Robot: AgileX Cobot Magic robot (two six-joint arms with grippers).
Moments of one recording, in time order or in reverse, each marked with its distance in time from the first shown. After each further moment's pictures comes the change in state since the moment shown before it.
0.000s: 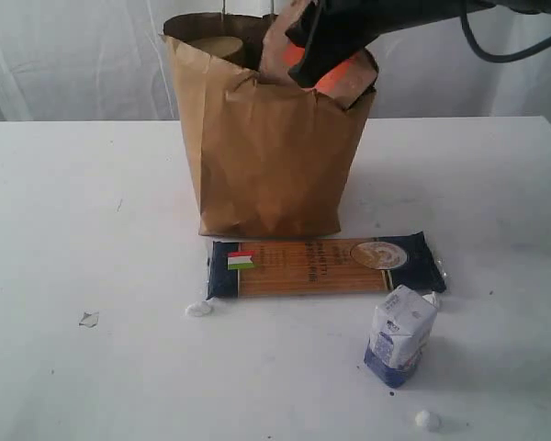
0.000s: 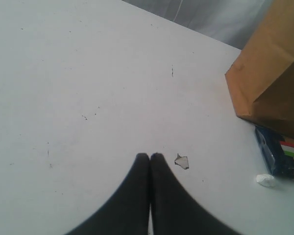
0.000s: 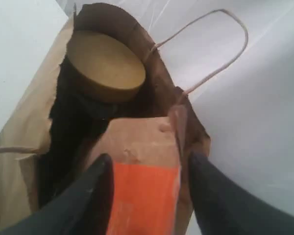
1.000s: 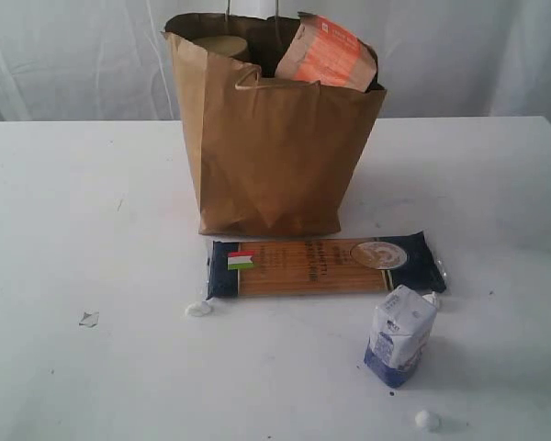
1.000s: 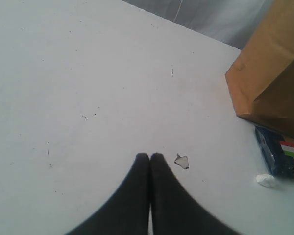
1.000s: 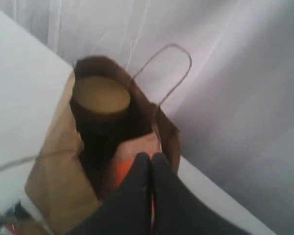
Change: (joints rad) left arm 0.000 0.000 0.000 0.000 0.000 0.000; right arm -0.002 -0.248 0.000 -0.170 0.189 0.406
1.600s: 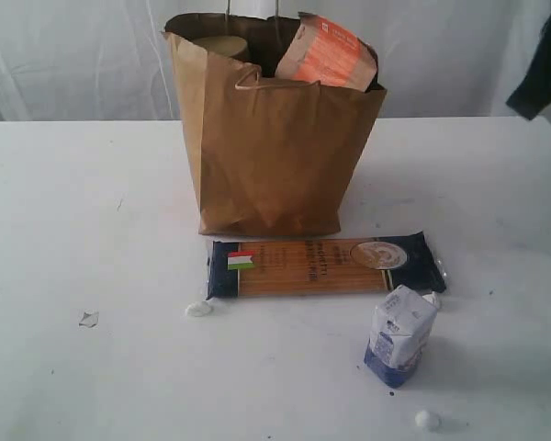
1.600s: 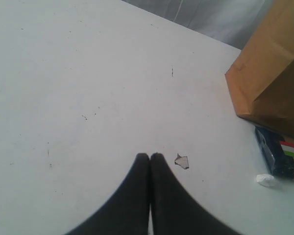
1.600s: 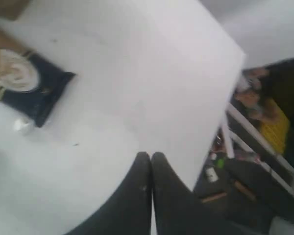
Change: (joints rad) left arm 0.000 0.000 0.000 0.000 0.000 0.000; right arm -0.078 -0.044 0.038 -0.523 0.630 0.173
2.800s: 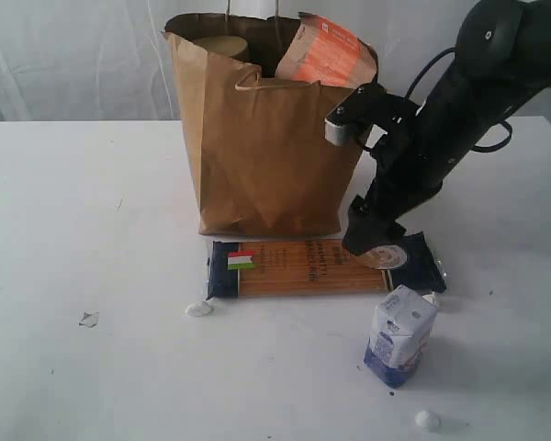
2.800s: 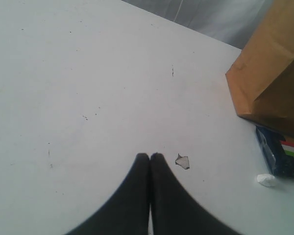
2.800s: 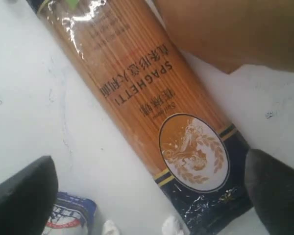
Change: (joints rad) left arm 0.000 0.000 0.000 0.004 0.000 0.000; right arm -0.067 0.424 0.077 0.692 -0.208 -0.514
